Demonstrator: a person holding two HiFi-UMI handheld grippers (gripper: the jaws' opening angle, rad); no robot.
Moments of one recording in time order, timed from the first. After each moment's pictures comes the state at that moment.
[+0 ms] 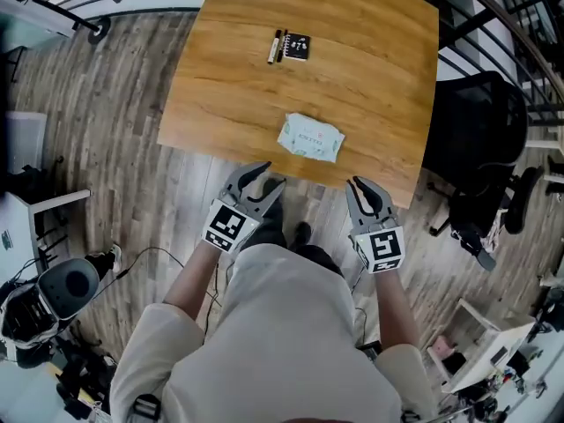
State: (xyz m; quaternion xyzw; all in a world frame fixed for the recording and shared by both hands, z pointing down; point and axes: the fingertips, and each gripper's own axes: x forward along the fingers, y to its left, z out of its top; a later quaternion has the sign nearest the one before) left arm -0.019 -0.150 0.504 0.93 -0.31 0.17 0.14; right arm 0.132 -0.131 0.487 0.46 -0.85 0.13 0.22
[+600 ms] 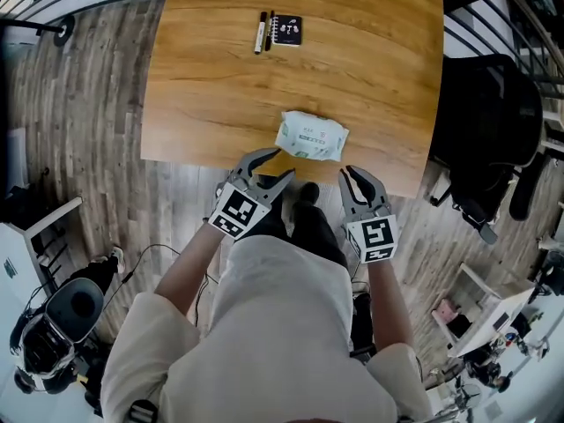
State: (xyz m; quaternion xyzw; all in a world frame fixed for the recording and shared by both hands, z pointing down) left arm 0.000 -0.213 0.592 0.94 -0.21 0.21 0.17; right arm 0.110 -0.186 0.569 0.49 -0.80 0.21 0.27
